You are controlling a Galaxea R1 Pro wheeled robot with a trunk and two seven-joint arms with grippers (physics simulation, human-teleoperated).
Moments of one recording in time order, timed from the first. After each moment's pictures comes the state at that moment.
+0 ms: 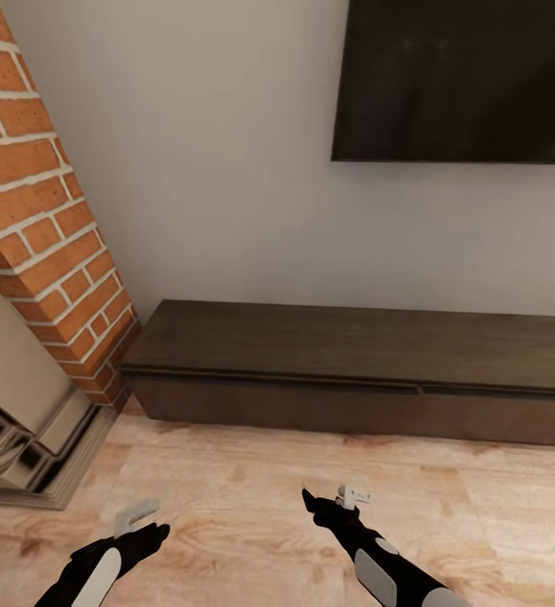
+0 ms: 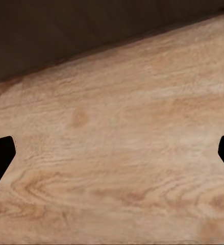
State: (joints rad) left arm -0.23 0.16 -0.11 -1.01 0.68 0.50 0.29; right arm -0.55 0.03 0.68 -0.33 -0.95 -0.23 0.16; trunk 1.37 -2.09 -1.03
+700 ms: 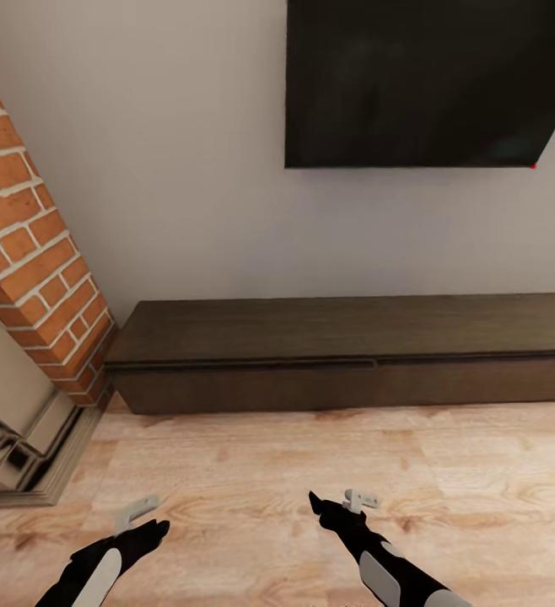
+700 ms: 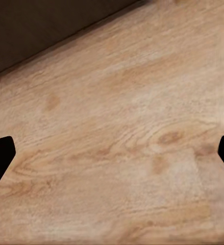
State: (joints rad) left arm -0.23 0.16 -0.11 -1.01 0.68 0.46 0.29; right arm -0.55 0.03 0.63 -0.29 -0.95 -0.23 0.16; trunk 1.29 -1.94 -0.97
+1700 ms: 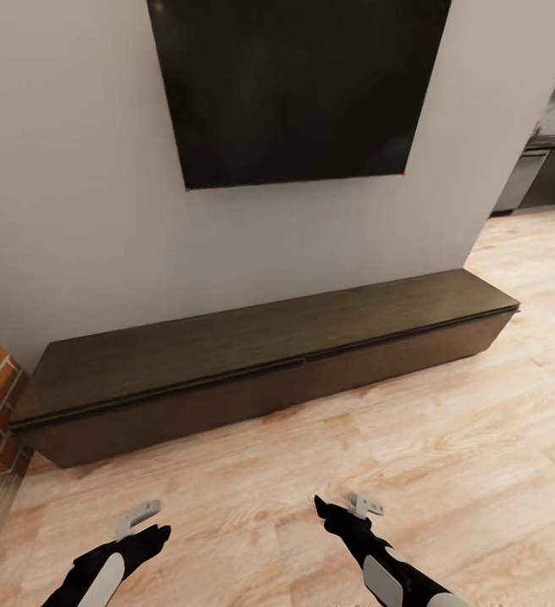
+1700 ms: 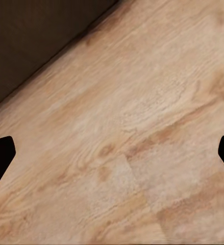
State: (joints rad) left arm -0.23 0.15 -0.12 -0.98 0.67 0.44 0.29; right arm -0.55 0.03 0.63 -0.25 -0.99 -0.24 0.16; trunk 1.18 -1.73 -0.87
